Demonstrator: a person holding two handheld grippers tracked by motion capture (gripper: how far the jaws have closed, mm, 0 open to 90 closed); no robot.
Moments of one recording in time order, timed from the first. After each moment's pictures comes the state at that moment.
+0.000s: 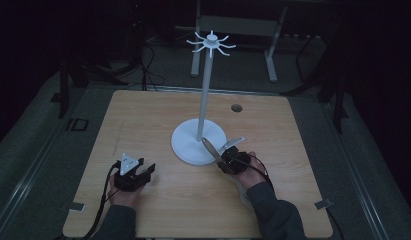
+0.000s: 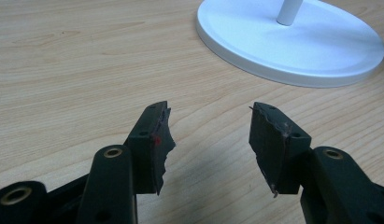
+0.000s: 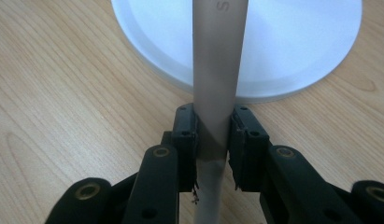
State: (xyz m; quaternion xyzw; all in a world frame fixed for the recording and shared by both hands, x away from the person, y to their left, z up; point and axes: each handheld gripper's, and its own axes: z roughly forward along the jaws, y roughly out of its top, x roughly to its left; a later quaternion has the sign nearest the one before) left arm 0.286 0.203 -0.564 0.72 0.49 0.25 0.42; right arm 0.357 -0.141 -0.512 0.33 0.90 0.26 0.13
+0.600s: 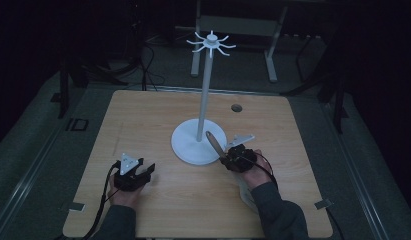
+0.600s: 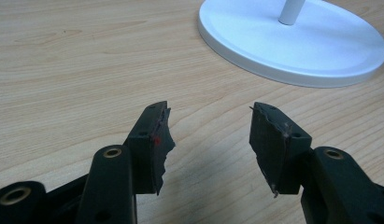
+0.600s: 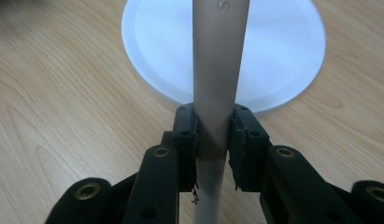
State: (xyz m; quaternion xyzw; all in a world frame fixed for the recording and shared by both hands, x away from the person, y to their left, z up) left arm 0.286 0.203 -0.565 0.72 0.49 0.25 0.42; right arm 0.351 -0.155 -0.490 0.33 0.88 0.31 0.14
